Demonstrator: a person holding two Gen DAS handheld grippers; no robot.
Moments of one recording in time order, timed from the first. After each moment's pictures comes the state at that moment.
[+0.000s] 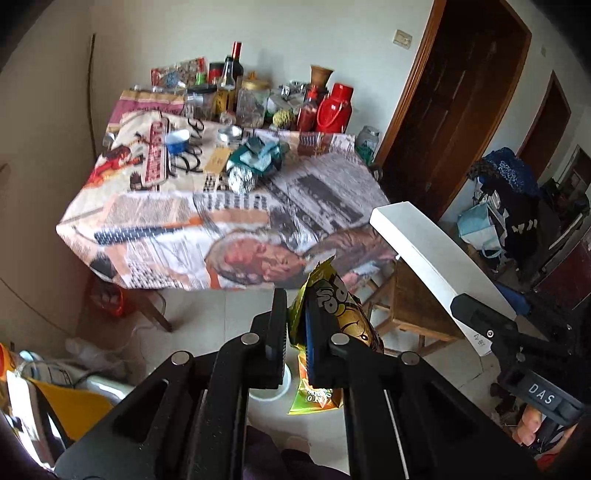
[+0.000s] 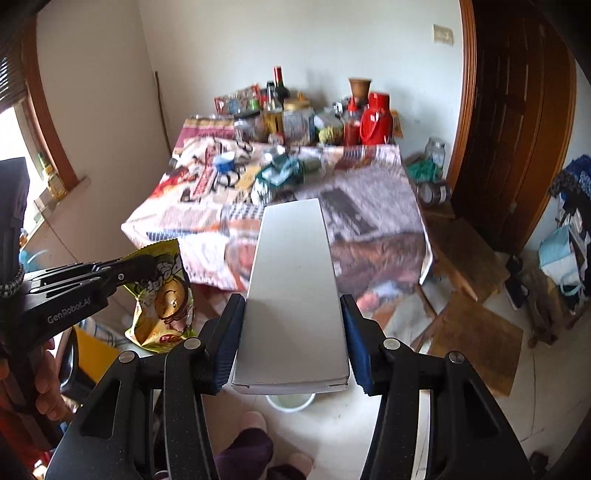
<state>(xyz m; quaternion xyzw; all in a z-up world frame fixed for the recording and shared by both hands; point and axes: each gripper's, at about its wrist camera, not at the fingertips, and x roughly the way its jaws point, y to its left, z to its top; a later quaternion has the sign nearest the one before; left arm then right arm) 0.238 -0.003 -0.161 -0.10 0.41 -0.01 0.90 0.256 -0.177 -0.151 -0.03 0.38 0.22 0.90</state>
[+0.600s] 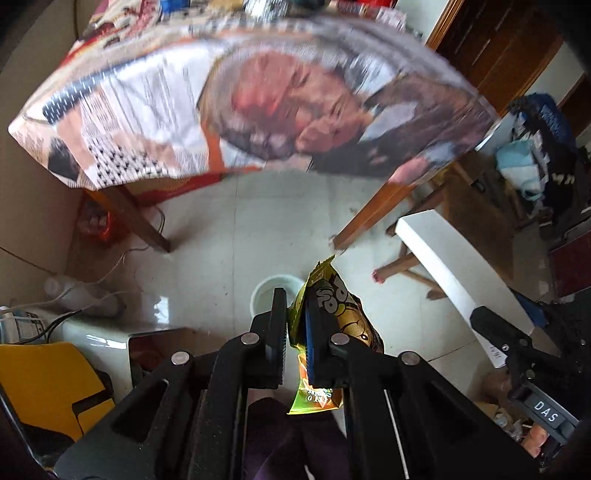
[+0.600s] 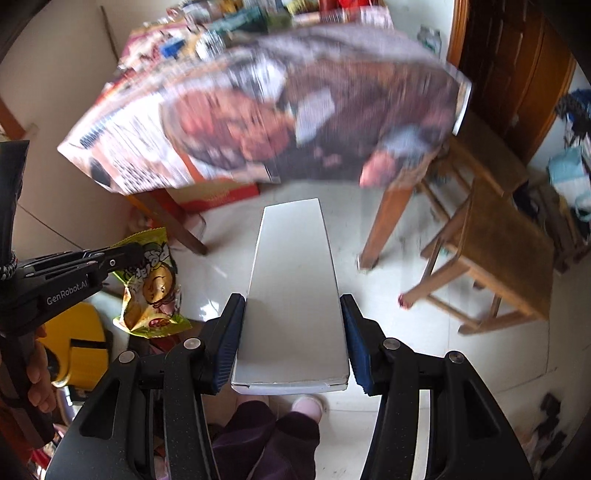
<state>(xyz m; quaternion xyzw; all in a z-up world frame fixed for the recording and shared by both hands) 0.275 0.016 -0.381 -0.10 0.56 0.01 0.82 0.280 -0.165 -0.352 -0.02 0.53 0.17 0.83</state>
